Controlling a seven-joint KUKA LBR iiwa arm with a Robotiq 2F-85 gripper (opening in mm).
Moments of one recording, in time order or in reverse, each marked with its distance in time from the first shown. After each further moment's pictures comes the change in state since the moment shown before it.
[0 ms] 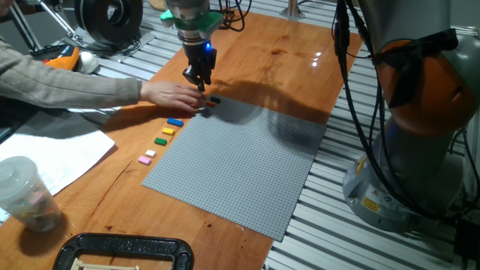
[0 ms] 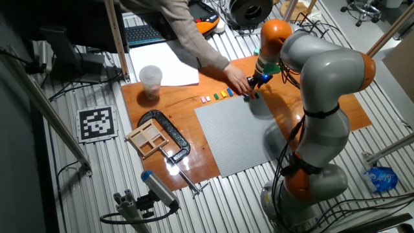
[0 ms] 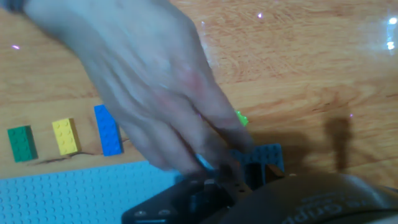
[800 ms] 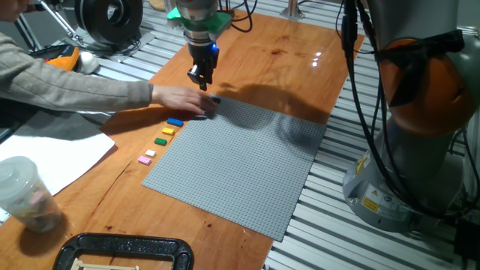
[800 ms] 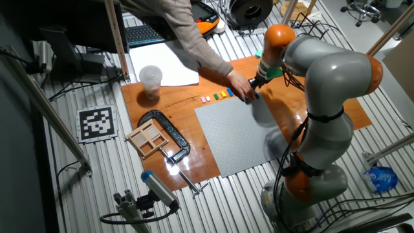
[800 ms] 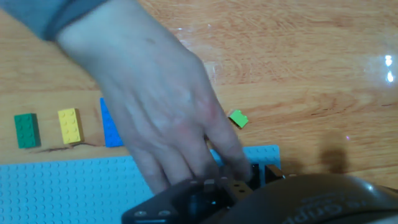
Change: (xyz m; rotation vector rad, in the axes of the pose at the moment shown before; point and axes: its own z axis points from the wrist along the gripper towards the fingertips) arm 0.006 -0.002 -0.007 0.002 -0.088 -0.063
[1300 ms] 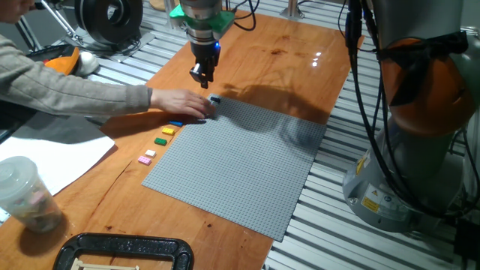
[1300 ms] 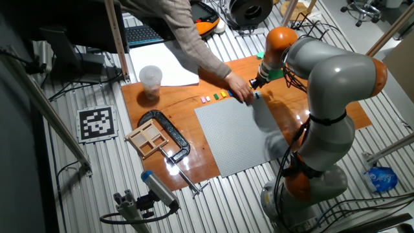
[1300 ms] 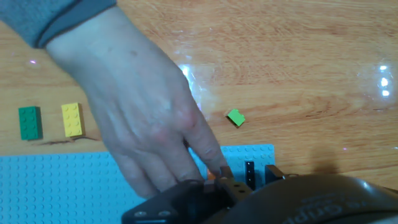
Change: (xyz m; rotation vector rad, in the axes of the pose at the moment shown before) arm 0.005 -0.003 -0.008 0.011 -0.010 -0.018
